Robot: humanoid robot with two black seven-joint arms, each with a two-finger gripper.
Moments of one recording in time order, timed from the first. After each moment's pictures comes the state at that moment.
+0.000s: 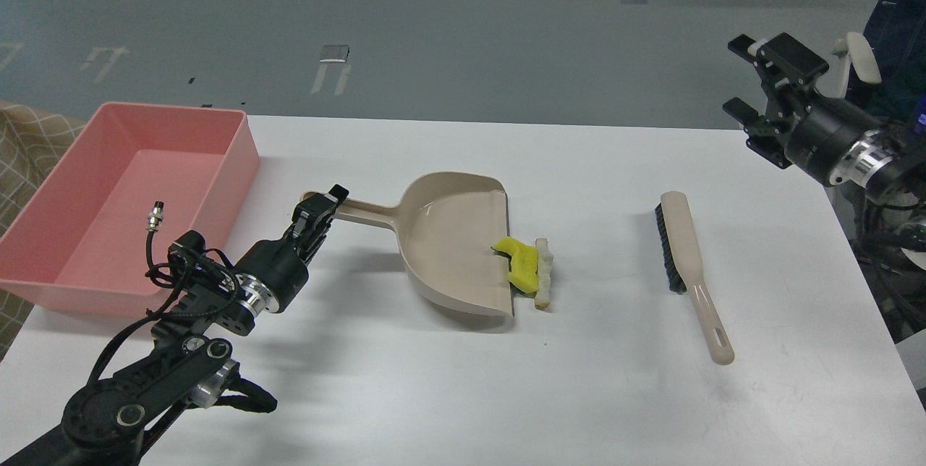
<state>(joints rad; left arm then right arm) -0.16 0.40 -0.90 -1.30 1.13 0.15 -0.26 0.76 -0.82 0.51 1.22 -0.60 0.16 0.23</state>
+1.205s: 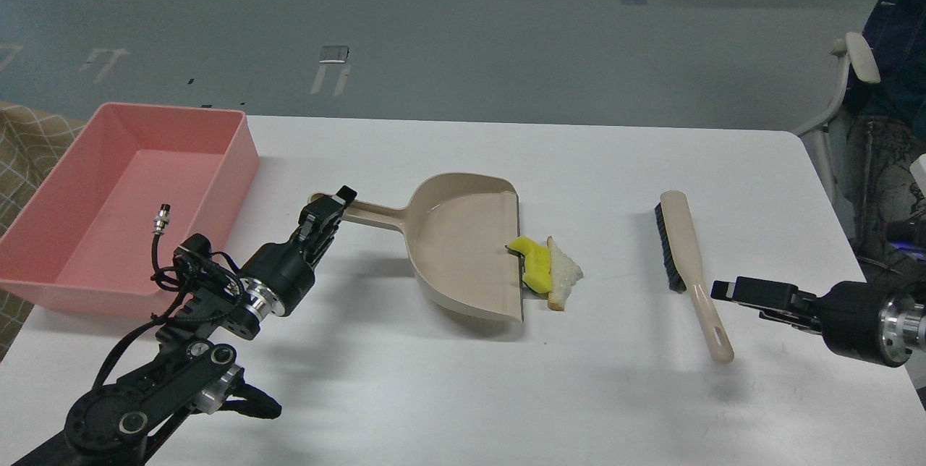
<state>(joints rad) -0.14 0.40 -0.90 -1.32 1.14 0.15 -0.27 0.74 -1.10 0.15 1.58 -1.04 0.28 0.09</state>
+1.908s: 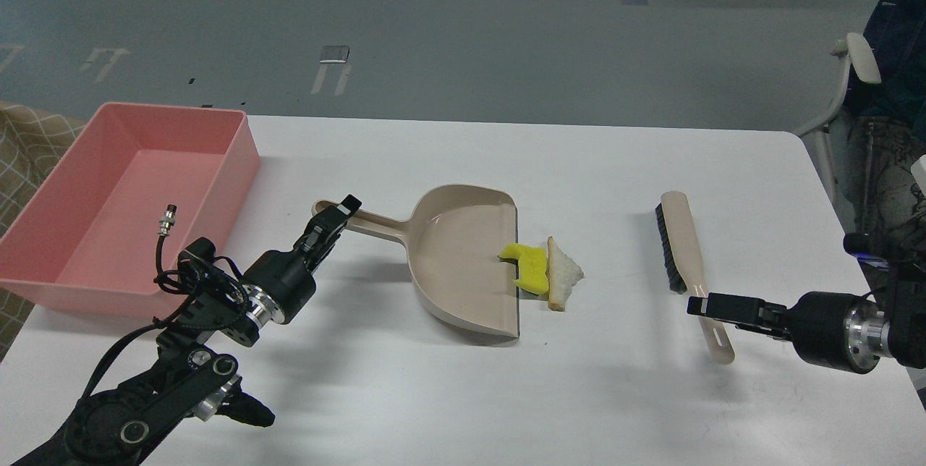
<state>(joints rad) -0.14 0.41 -0.85 -1.32 1.22 0.15 -0.28 0.74 -1.05 0.13 1.58 -1.08 0.28 0.05</state>
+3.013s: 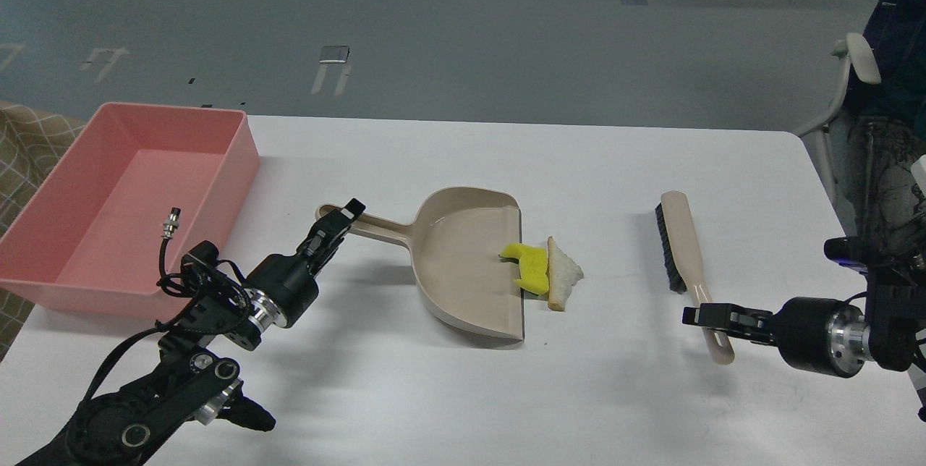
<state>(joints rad) -0.14 0.41 -0.85 -1.32 1.22 0.15 -0.29 0.73 -1.01 0.13 1.58 -1.09 0.28 0.00</state>
